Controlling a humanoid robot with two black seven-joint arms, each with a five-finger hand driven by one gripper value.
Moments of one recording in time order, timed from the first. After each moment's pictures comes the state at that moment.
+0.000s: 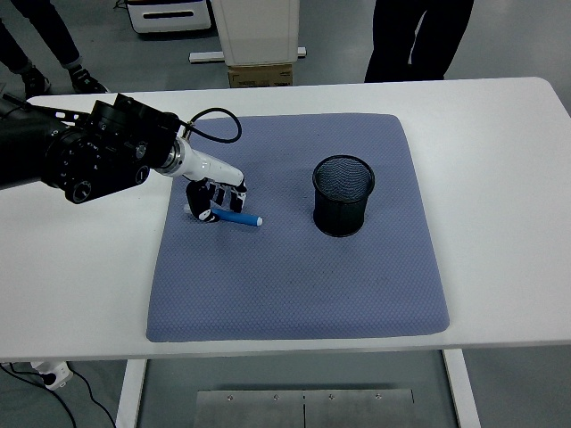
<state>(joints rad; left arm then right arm) -1.55 0.23 0.68 -0.88 0.96 -0.27 -0.25 -0.01 0.00 0.67 0.23 0.35 0.05 0.12</state>
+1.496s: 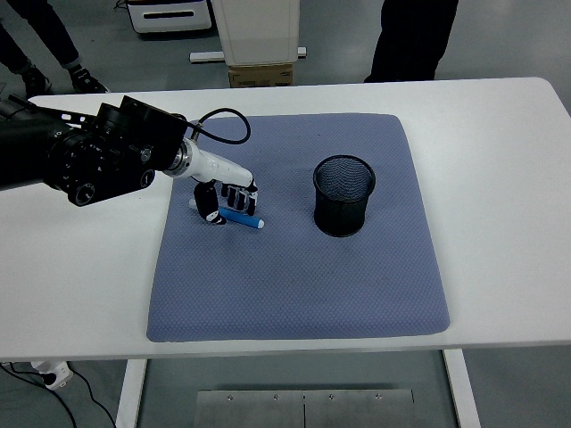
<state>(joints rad) -1.57 0.23 0.67 -0.92 0.96 -0.22 -0.25 -0.01 0.00 0.67 0.23 0.35 0.05 0.12</state>
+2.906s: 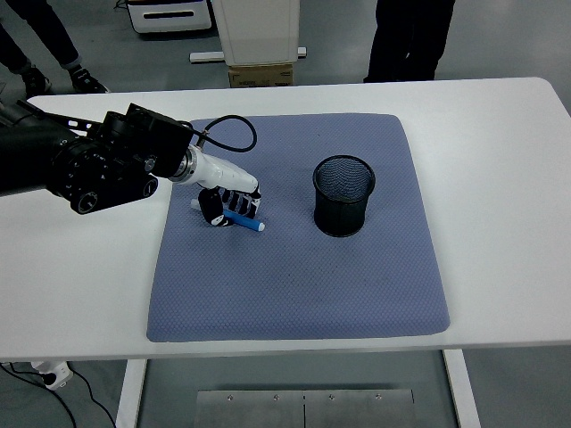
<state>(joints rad) -1.56 0.22 0.68 -0.95 1.00 -0.17 -0.25 -0.01 0.00 0.67 0.23 0.35 0.05 0.12</state>
